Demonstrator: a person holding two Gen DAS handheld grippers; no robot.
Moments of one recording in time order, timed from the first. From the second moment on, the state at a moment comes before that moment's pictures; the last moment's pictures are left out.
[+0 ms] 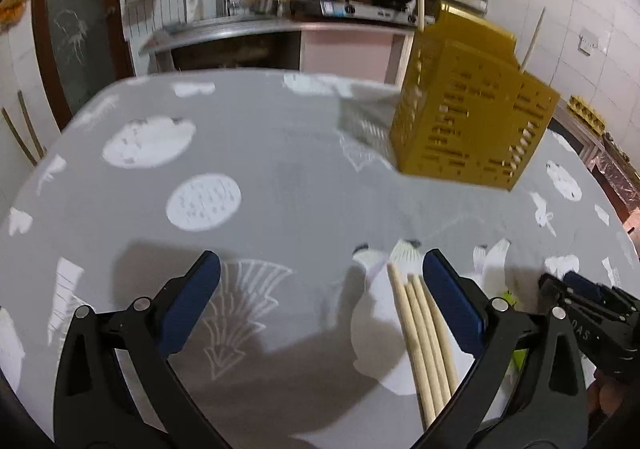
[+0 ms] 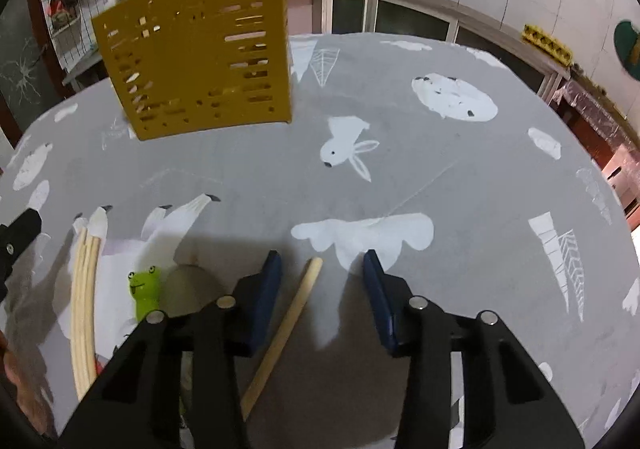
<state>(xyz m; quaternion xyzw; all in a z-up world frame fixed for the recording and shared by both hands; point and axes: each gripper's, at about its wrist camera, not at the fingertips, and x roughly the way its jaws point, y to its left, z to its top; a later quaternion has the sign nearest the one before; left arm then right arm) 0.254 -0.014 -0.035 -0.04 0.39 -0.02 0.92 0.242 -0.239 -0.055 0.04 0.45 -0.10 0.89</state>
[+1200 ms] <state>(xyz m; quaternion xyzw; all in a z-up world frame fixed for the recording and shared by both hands) 0.261 -0.056 -0.060 0.03 0.44 -0.04 0.89 0.272 -0.239 -0.051 0.02 0.43 -0.06 0.90</state>
